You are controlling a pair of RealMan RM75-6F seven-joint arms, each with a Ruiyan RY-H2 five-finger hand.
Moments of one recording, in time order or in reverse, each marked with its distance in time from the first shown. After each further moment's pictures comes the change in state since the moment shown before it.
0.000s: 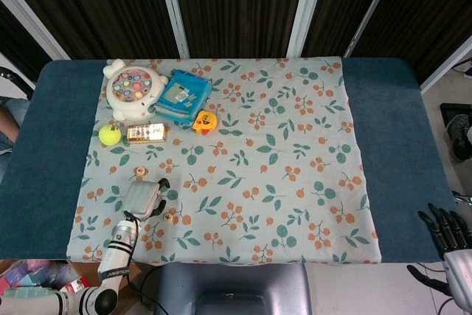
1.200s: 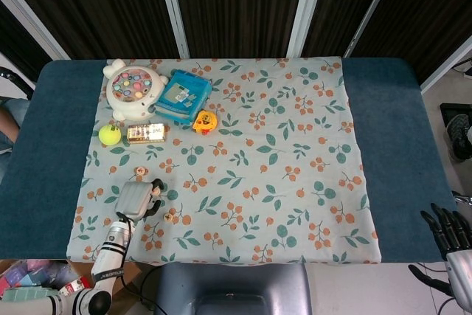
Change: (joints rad) left arm 0.030 0.031 0.000 -0.007 0.038 0.002 -0.070; right arm -0.003 -0.002 0.003 0.002 0.003 0.005 0.001
